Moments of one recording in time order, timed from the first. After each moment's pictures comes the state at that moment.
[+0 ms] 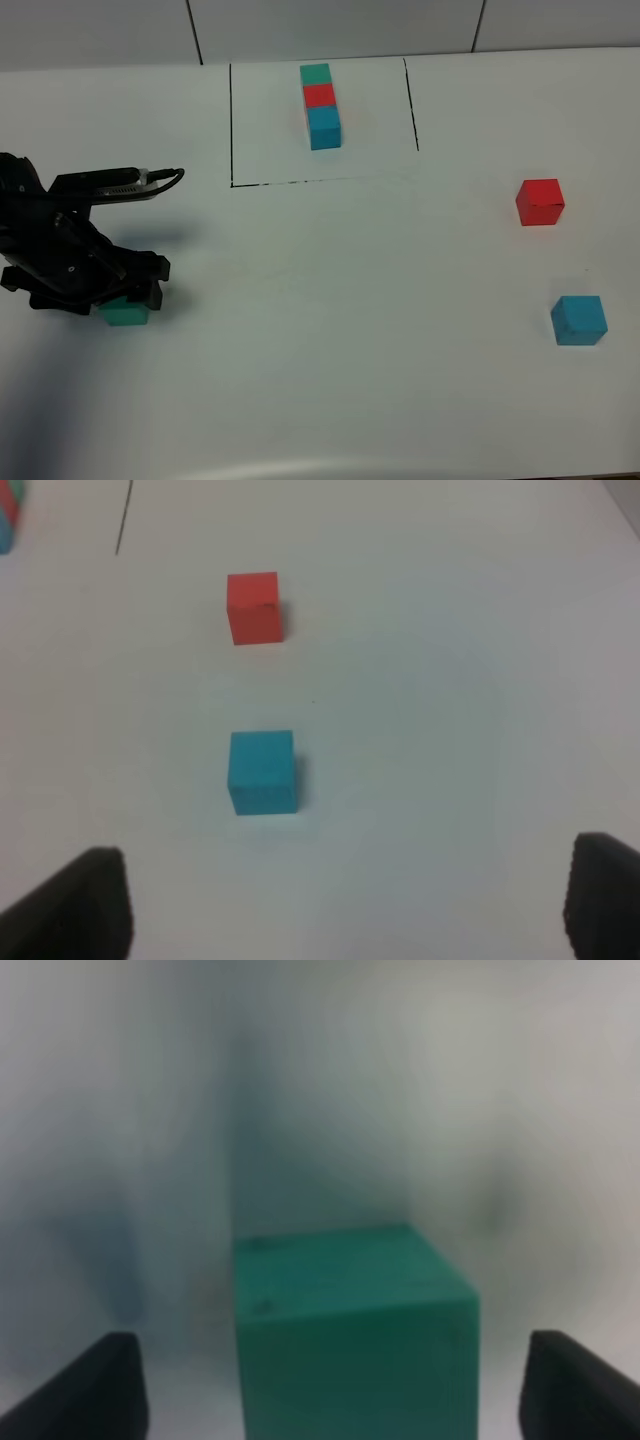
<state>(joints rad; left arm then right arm) -0.15 1.79 -0.86 -0.18 0.48 0.02 0.03 -0.01 -0.50 0.00 1.07 0.03</state>
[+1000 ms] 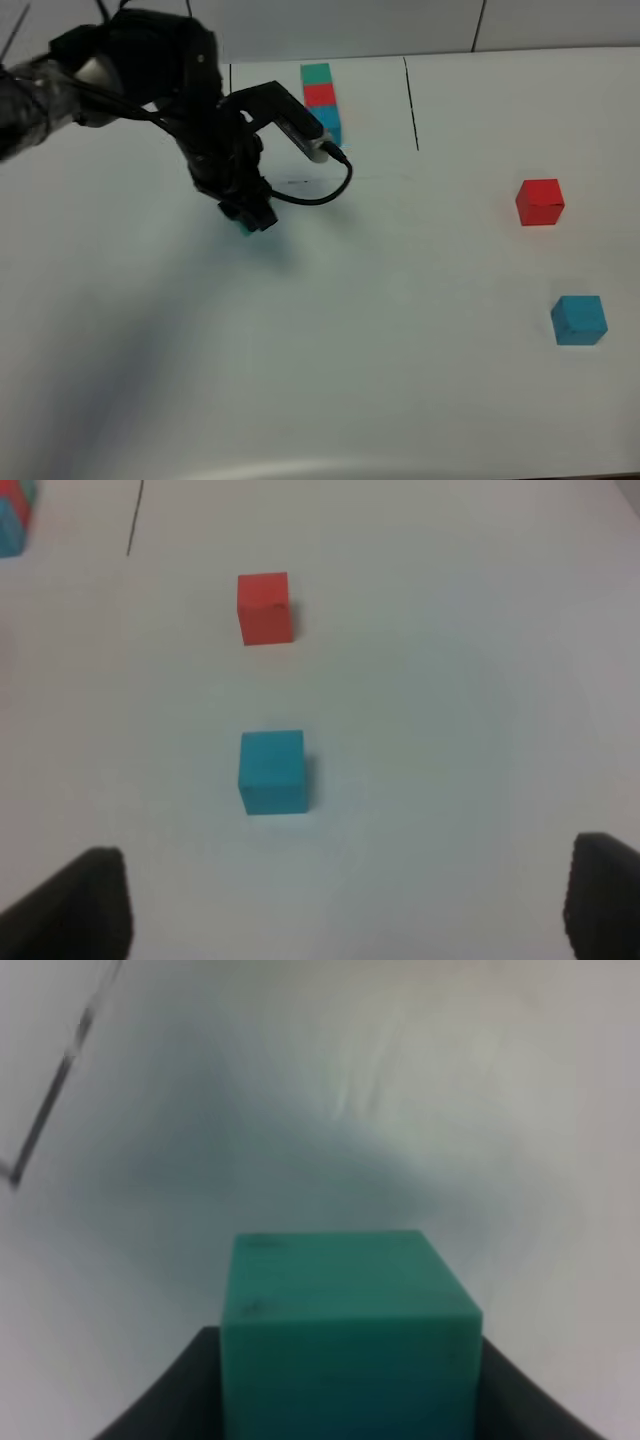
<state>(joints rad) -0.45 2.16 -1.68 -0.07 0.96 0.59 0.03 -0.01 -0.50 0.01 1.07 0.03</state>
